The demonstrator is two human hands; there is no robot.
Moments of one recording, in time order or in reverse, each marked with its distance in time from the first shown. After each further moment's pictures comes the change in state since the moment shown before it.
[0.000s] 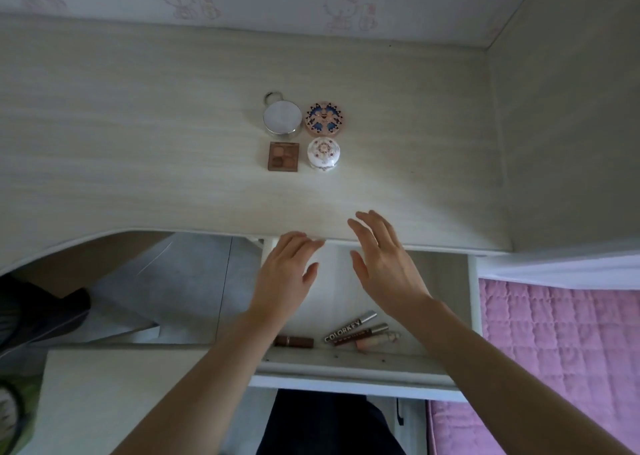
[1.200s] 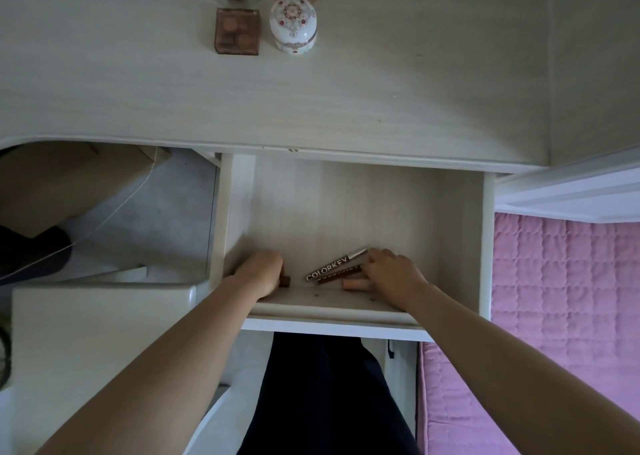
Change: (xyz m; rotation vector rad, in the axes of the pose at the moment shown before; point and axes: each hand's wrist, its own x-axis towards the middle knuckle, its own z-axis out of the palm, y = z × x) left_hand -0.087 -0.041 0.116 0.218 -1.086 -0.506; right_hand -0.110 0.090 0.119 -0.291 -0.921 0.101
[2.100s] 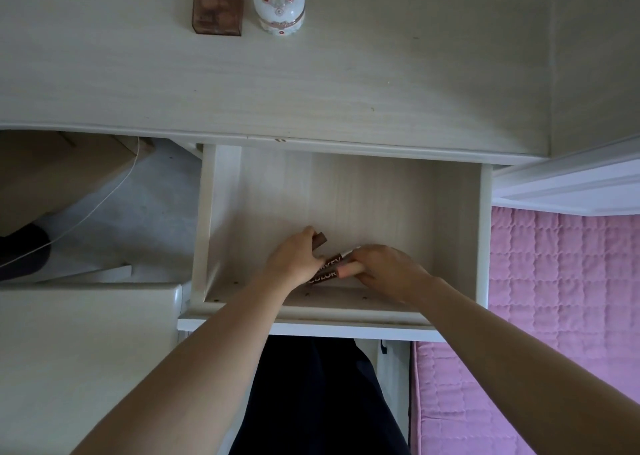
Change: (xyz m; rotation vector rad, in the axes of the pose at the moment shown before) left_hand 0.014 0.066 -0.003 -0.468 0.229 0.118; right_hand 0.010 0.017 0.013 0.331 0.163 -0.100
